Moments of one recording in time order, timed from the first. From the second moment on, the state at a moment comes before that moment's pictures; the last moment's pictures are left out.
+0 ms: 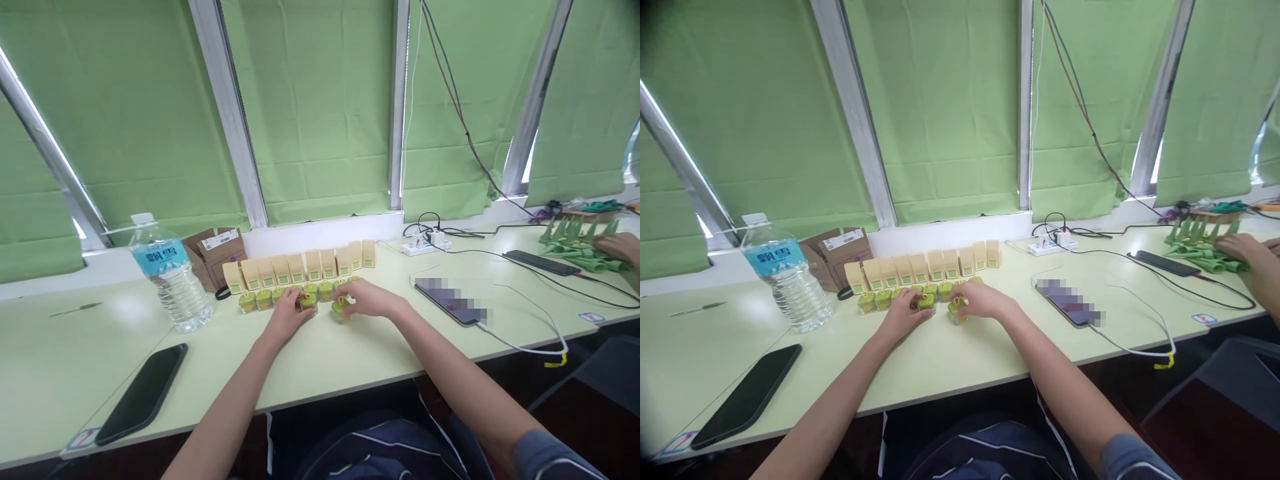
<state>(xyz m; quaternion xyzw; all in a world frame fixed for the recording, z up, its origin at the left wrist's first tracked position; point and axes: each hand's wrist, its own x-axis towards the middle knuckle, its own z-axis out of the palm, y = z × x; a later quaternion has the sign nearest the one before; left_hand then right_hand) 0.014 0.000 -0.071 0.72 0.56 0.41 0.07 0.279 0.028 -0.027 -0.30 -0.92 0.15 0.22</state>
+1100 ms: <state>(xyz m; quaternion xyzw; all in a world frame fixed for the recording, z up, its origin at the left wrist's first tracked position) 0.017 -0.008 -0.064 0.74 0.58 0.33 0.06 0.319 0.096 -0.069 -0.50 -0.78 0.16 0.33</state>
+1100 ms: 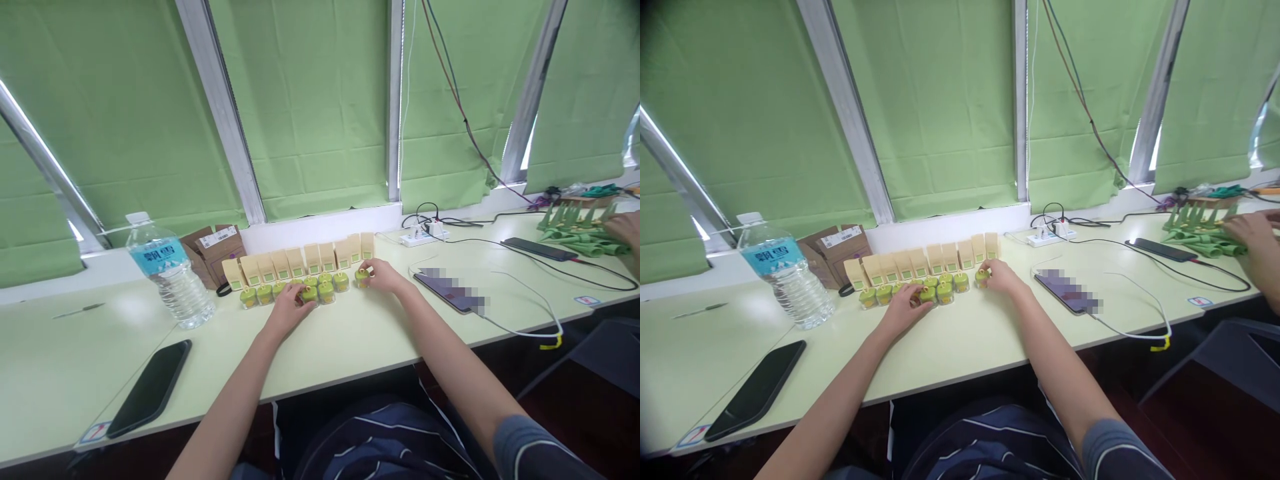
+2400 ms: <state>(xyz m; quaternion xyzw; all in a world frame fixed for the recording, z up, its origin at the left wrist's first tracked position) 0.004 -0.008 -0.053 0.72 0.58 0.38 -0.04 0.284 0.069 -0.063 -0.35 -0.81 0.28 0.38</state>
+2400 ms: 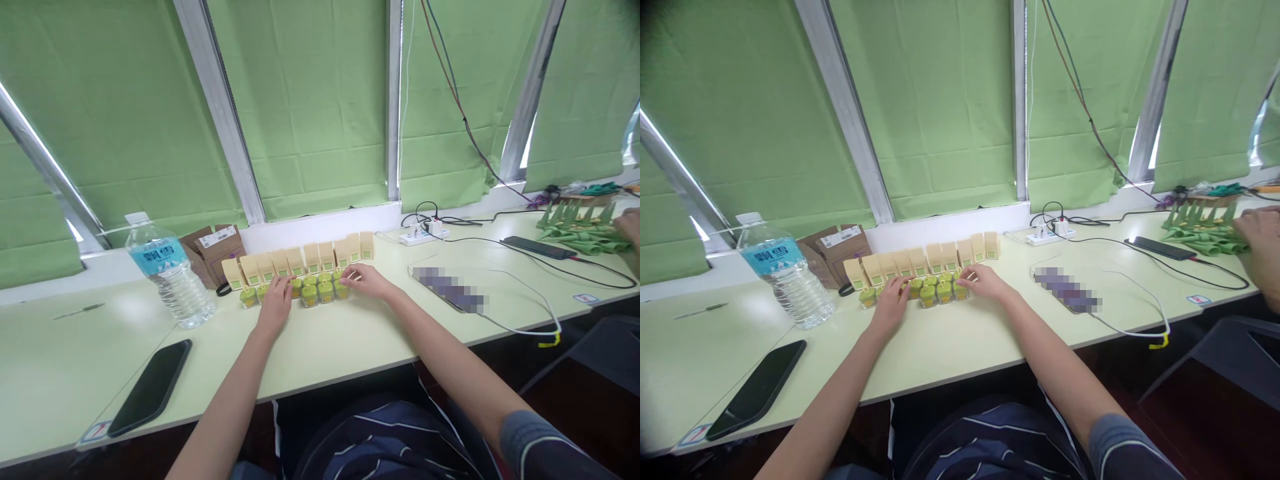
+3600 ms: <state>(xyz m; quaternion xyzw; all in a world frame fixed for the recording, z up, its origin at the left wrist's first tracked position) -0.042 -0.011 -0.047 0.72 0.65 0.25 -0.05 0.285 0.068 -0.063 -0.35 -0.82 0.24 0.39</state>
